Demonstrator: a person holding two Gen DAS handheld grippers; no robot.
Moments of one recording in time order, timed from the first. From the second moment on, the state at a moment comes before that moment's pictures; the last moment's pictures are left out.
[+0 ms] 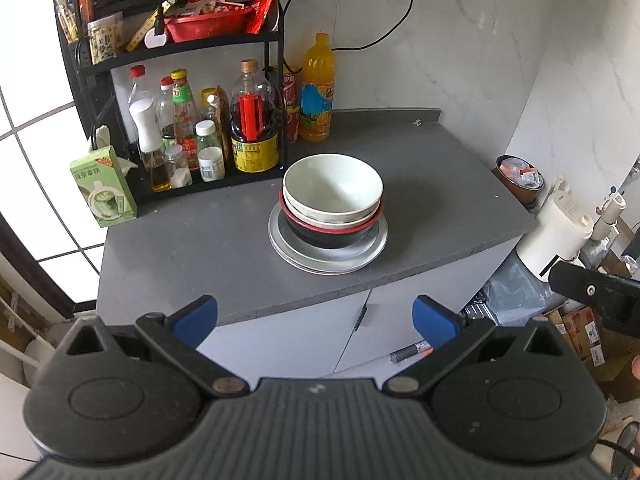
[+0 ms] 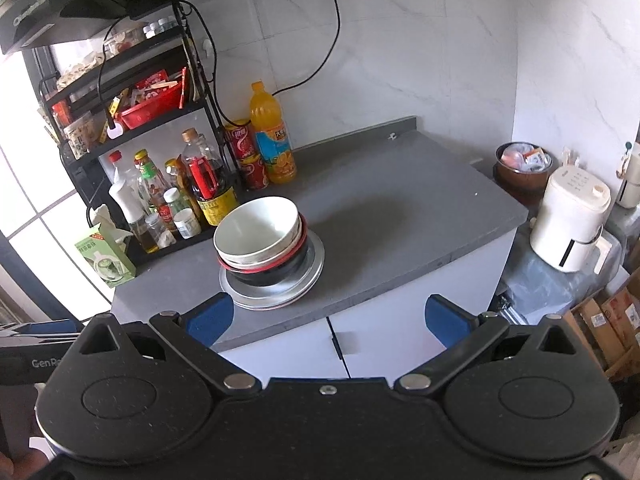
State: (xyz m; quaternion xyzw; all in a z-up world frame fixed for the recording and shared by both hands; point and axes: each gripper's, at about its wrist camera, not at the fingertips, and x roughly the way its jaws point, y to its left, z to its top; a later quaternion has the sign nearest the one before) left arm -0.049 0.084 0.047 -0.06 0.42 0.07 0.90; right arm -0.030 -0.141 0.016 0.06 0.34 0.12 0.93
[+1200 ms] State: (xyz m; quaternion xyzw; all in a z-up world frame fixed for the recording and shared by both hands) left arm -0.052 0.063 0.044 -0.04 0.43 0.05 0.90; right arm -0.041 -0.146 0.014 0.03 0.34 0.11 0.93
